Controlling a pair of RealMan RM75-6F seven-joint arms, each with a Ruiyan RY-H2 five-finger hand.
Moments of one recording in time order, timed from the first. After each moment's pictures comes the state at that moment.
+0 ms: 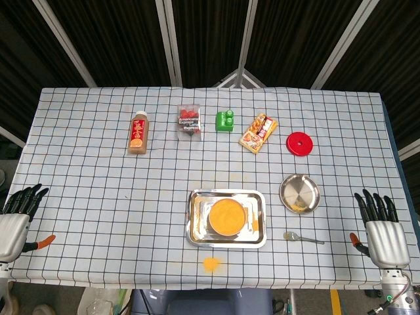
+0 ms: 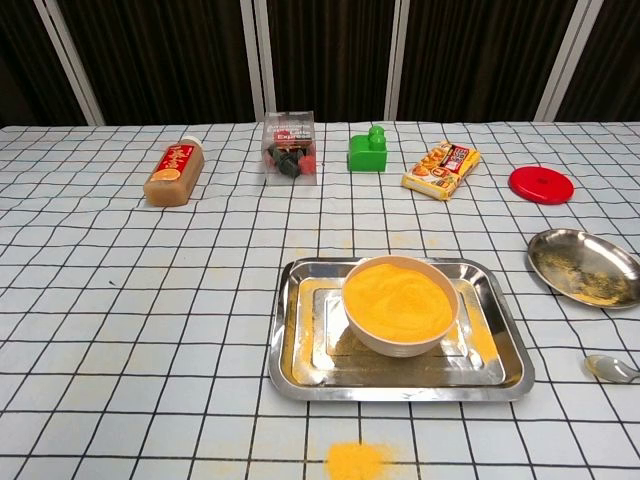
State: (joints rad) left arm -0.09 -1.10 0.00 -1.66 1.51 1.43 0.05; right arm 0.06 -1.18 0.05 -1.62 -1.48 1.48 -0.26
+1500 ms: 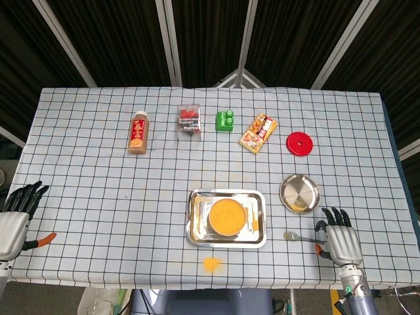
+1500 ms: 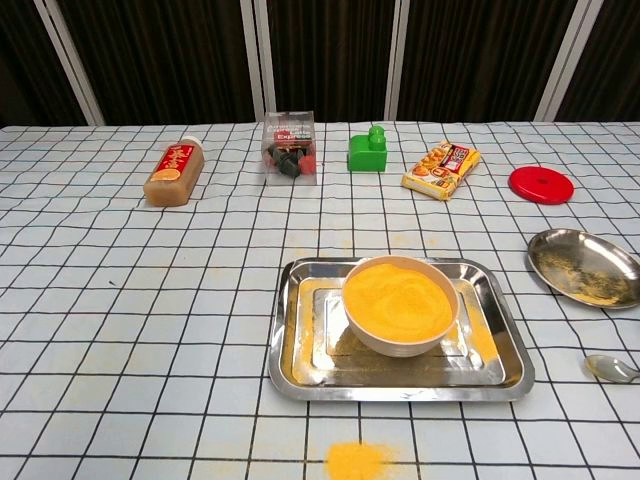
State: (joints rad) left arm -0.10 -1.10 0.00 -1.65 1.53 1.45 0.02; right arm 0.13 -1.38 0.04 -1.64 -1.27 1.27 -0.40
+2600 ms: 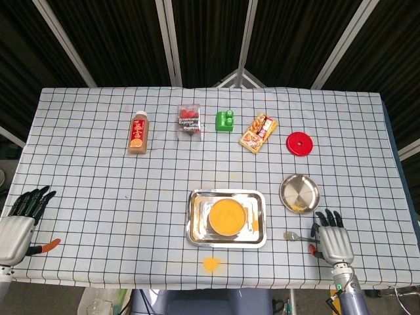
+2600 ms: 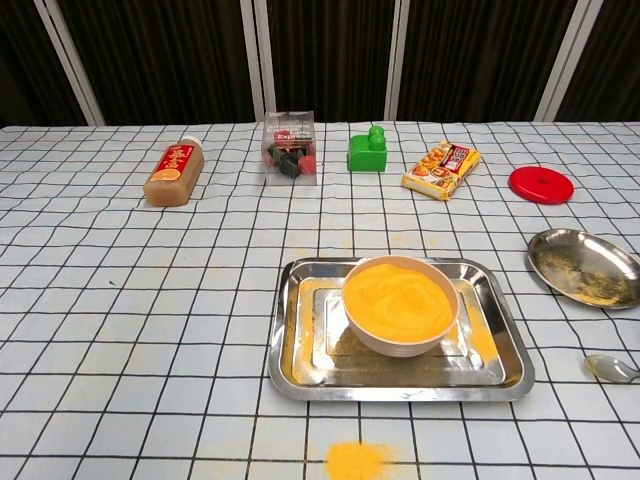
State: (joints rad) left arm -0.10 -1.07 0.03 -1.70 1.58 1.45 0.04; right arm 0.16 -1.47 0.03 -1.54 -1.24 1.25 -0.43
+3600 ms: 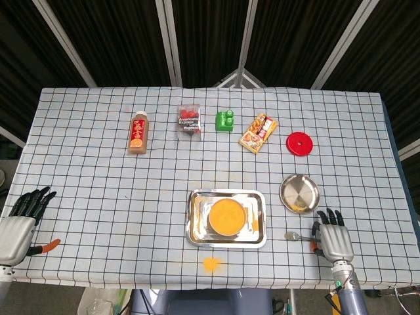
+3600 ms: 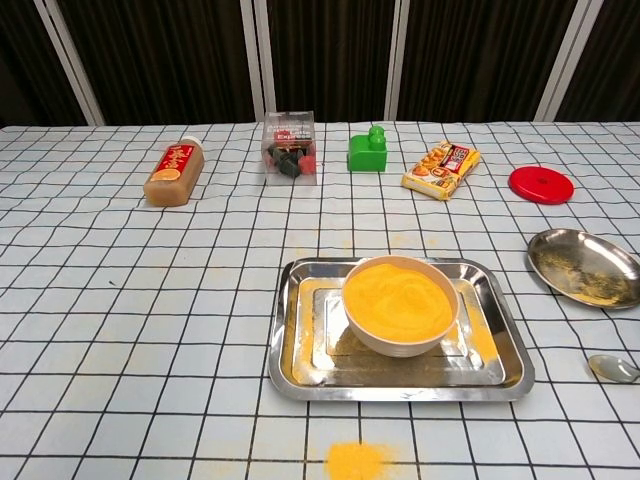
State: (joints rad) left arm -0.10 -1.07 0.03 -1.70 1.56 1.43 0.05; right arm 0.18 -1.48 0.04 -1.53 -1.18 1.23 -0.45
